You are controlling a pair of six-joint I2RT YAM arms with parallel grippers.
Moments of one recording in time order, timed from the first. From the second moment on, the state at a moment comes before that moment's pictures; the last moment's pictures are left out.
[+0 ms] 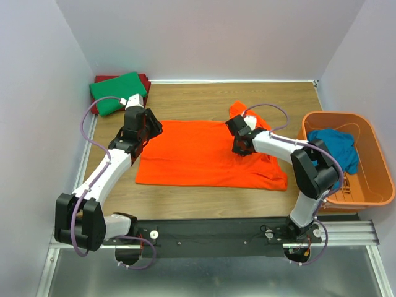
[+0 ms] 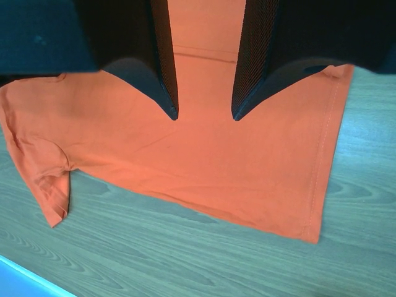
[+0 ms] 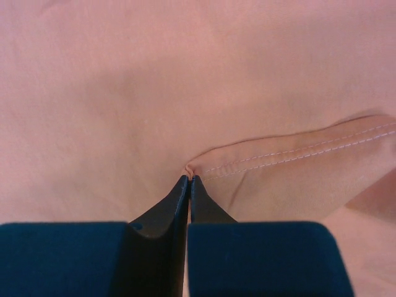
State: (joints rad) left arm -0.24 1.25 0.89 -0.14 -0.08 -0.55; right arm 0.58 1.79 1.11 -0.42 0.39 0.68
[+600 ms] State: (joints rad) left arm -0.24 1.25 0.87 -0.13 -0.06 -0.55; right arm 0.63 1.66 1.08 -0.37 0.46 0.68
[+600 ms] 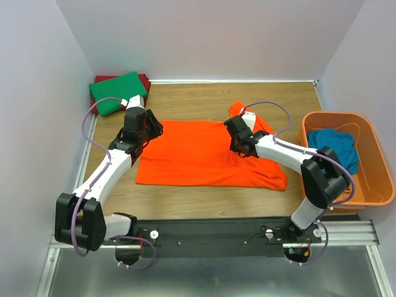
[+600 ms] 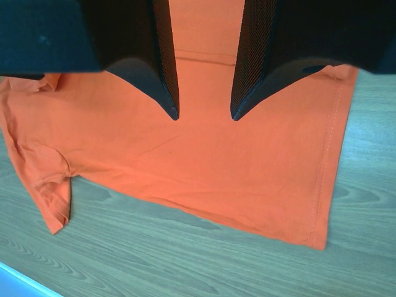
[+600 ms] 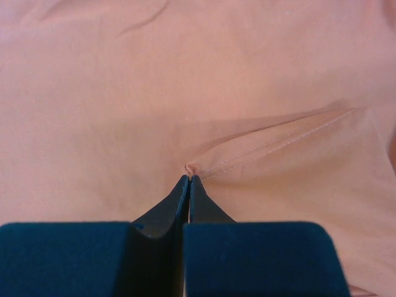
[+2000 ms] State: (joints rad) left arm -0.24 1.38 0.89 -0.12 -0.03 -0.60; right arm 0.23 1.64 0.99 -0.31 0.16 0.55
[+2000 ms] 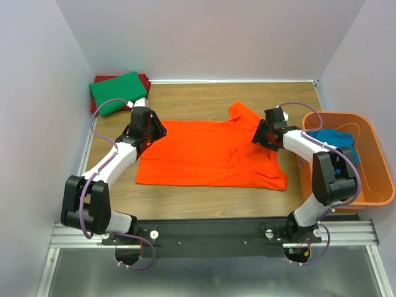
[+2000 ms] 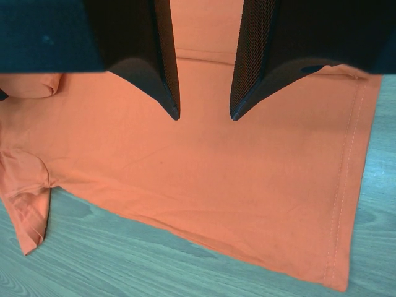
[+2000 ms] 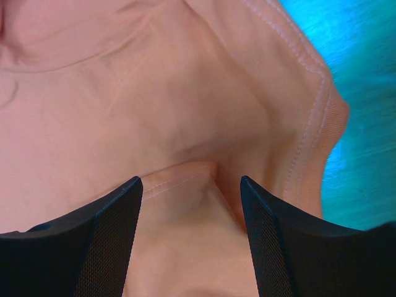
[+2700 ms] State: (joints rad) left arm -0.24 1.38 0.89 -0.12 -0.03 -0.59; right arm 0.20 1.61 0.93 -0.24 -0.06 0.56
